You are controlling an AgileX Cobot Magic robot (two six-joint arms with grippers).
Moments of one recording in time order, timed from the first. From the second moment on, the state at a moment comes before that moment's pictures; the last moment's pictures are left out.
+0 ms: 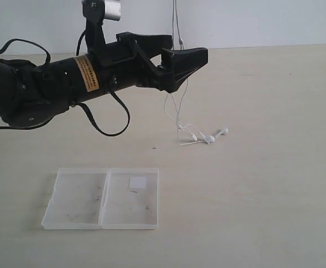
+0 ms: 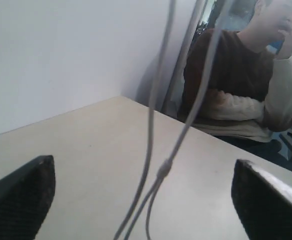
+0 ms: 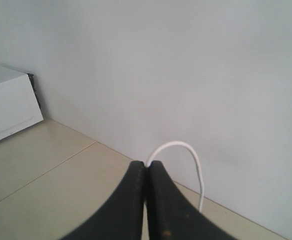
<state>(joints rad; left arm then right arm) -0.42 1.87 -0.93 0.68 -0.97 -0.69 0.52 1.38 -1.48 0.71 0.43 -0.53</state>
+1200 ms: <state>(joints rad) -0.42 1.92 -0.95 0.70 -0.97 -0.69 0.52 1.40 -1.48 0.70 0.40 -0.50</state>
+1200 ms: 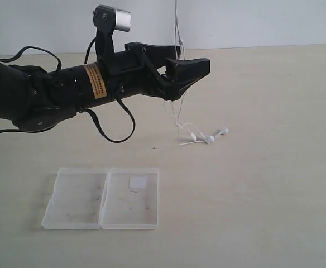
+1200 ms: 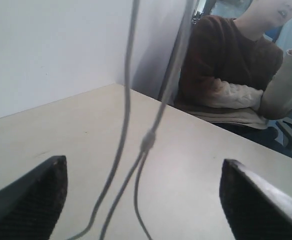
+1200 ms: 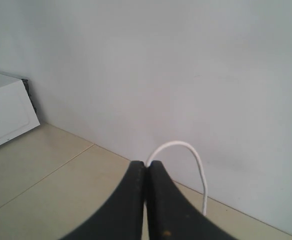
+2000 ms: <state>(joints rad) -0.42 1.92 -0.95 0.69 -0.97 -0.69 0.52 1.40 -1.48 0.70 0.40 -0.50</state>
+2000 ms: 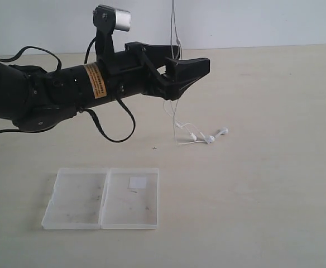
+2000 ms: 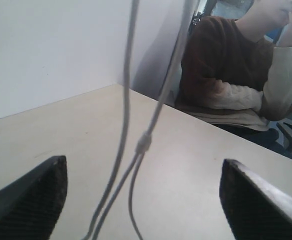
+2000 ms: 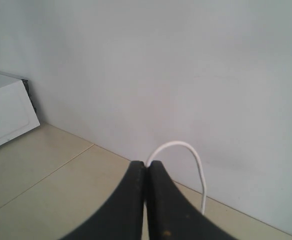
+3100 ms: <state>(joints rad) -0.46 1.97 -1.00 0.58 -0.97 -0.65 0.52 1.40 -1.48 0.69 0.40 -0.50</state>
